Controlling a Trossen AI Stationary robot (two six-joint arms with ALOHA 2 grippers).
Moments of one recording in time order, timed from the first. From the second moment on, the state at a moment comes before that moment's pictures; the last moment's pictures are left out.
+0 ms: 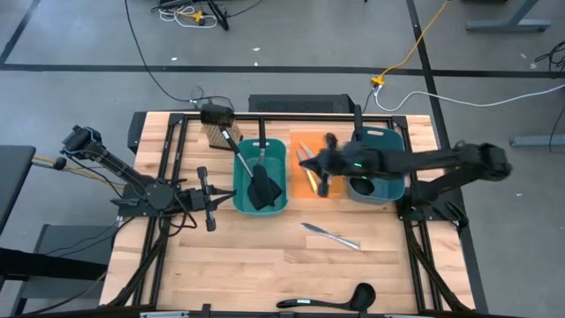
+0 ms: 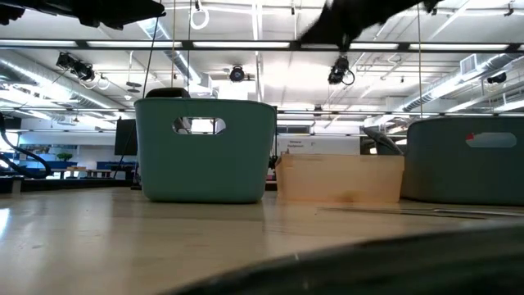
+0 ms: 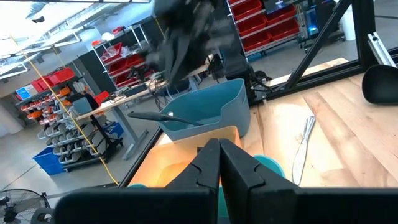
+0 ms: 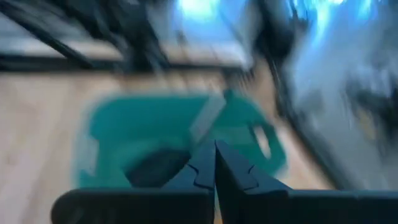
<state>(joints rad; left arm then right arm) -0.55 0.81 0.35 0.45 -0.79 0.35 -0.03 1.28 0.92 0.00 0.18 -0.08</state>
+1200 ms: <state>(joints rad) -0.55 0.81 0.35 0.46 -0.81 0.43 0.46 1.51 0.91 -0.56 0.23 0.56</state>
